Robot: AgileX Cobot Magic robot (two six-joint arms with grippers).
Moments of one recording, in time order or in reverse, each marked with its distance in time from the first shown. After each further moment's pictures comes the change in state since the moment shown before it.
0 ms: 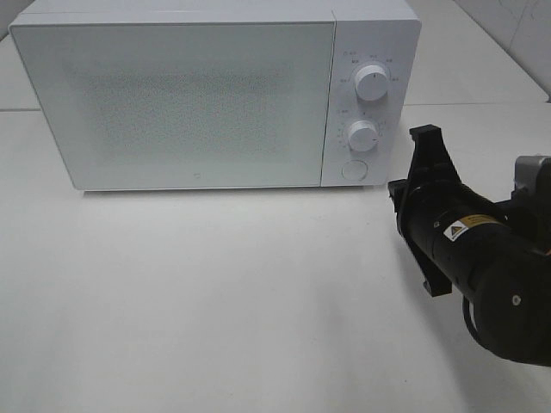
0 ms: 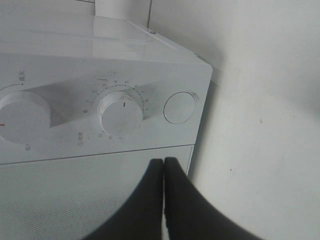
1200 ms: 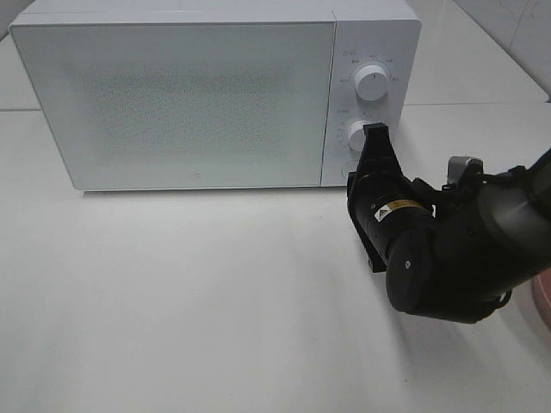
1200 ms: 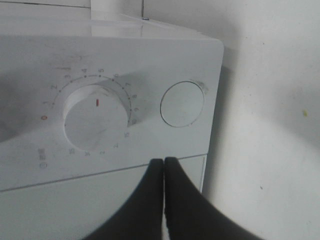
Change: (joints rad) left arm 0.000 0.000 0.000 0.000 0.000 0.000; right arm -0.040 0.277 -0.250 -0.025 -0.034 0.091
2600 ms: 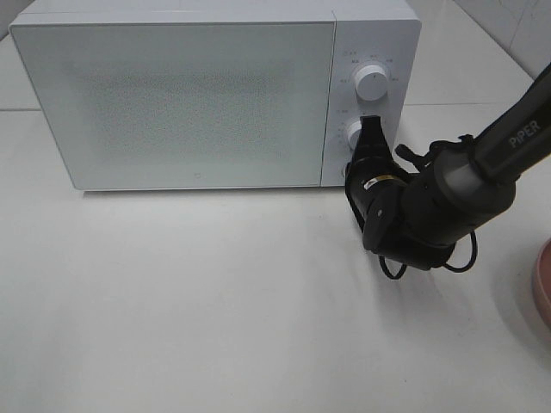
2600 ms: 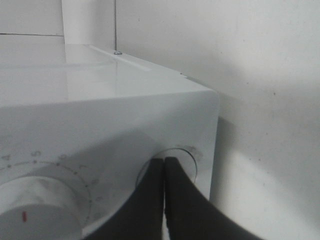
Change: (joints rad) left arm 0.000 0.000 0.000 0.000 0.000 0.000; right arm -0.125 0.146 -0.219 0.028 0.133 -0.084
